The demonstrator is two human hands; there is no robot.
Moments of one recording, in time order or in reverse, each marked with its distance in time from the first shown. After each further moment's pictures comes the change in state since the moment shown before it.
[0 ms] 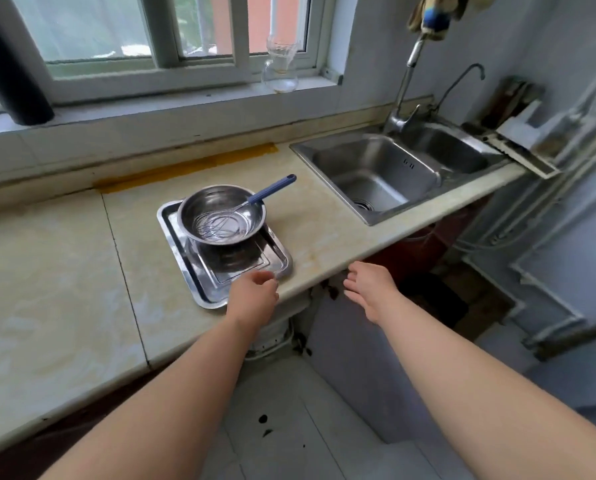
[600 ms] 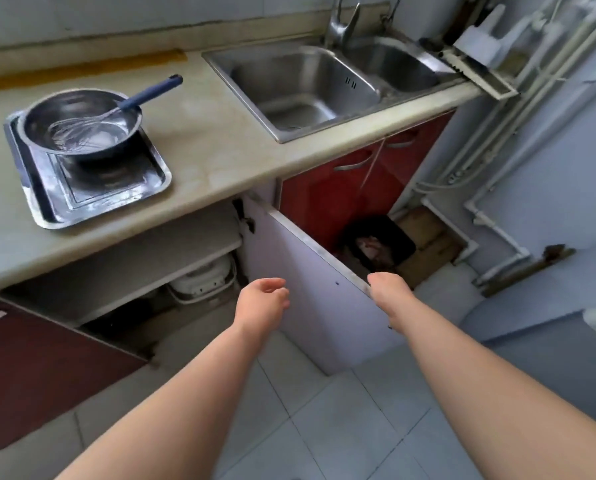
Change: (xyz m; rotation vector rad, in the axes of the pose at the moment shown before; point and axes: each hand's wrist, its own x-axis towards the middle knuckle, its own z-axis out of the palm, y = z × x) left_hand -0.079 -0.117 0.221 -0.046 -0.128 -0.187; right_hand 0.067 0.133 -0.233 -0.598 0.084 0.106
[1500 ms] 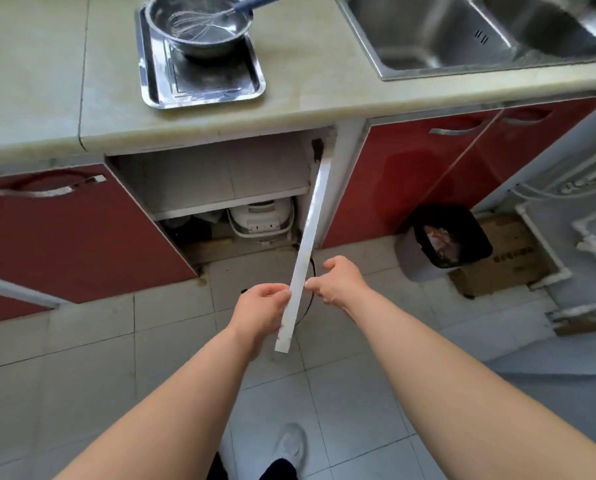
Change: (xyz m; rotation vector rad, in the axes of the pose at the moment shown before) left_hand -0.060 -0.112 -0.042 -0.126 0.163 -0.169; right_hand -0.051 0.017 0.134 -0.114 -0.399 -0.242
